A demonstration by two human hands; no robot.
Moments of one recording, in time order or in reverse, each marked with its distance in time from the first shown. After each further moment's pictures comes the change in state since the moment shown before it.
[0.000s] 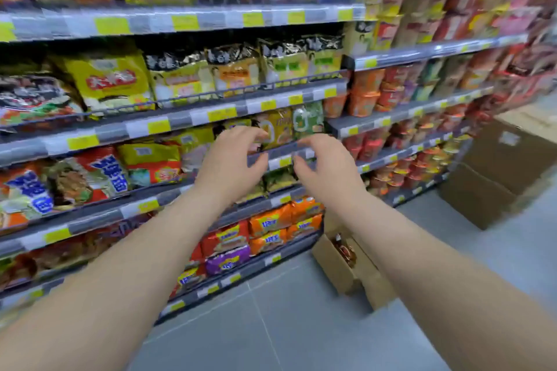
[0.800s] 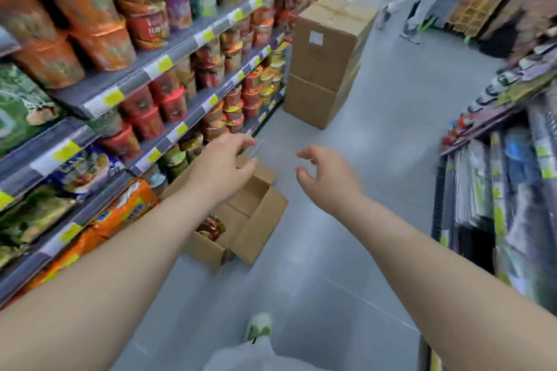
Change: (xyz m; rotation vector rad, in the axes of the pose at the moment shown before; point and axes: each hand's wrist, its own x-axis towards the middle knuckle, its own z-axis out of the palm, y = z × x) left_hand 0.157 0.286 0.389 -0.352 -0.578 0.223; right_hand -0.087 0.426 -0.152 -0.159 -0.040 0.777
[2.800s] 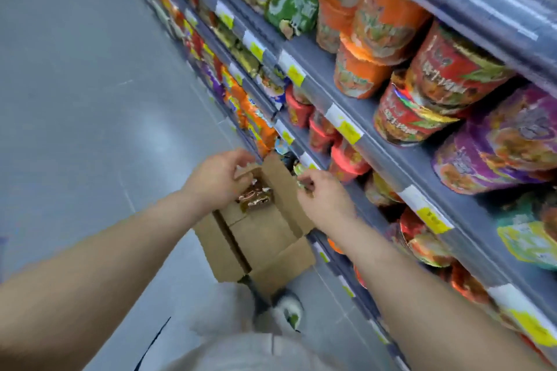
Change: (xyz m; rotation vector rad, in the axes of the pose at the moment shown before) left_hand 0.349 -0.067 0.096 -0.009 0.929 -1.733; right_hand 0.592 -0.083 0.174 -0.141 -1.208 -1.538
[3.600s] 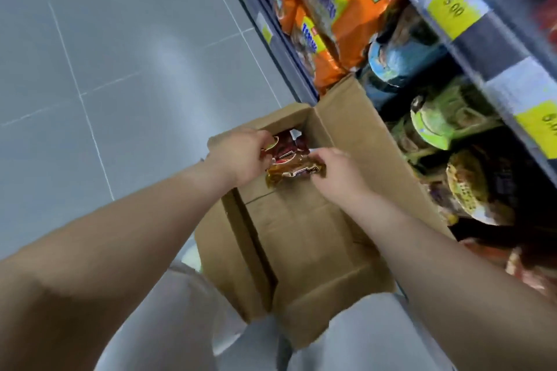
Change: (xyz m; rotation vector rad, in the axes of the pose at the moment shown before) left_hand 0.192 -0.321 0.321 0.195 -0.187 -0.142; right_hand 0.262 0.198 0.392 -0.157 -0.259 -0.070
